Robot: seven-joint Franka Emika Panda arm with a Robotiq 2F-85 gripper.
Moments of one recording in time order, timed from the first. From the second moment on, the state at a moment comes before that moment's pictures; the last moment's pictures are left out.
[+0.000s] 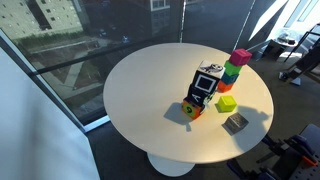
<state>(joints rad) -0.16 -0.62 -0.18 -2.76 -0.07 2.22 -0.14</state>
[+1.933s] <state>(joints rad) -0.12 -0.22 -0.06 -2.62 -0.06 2.35 0.13</state>
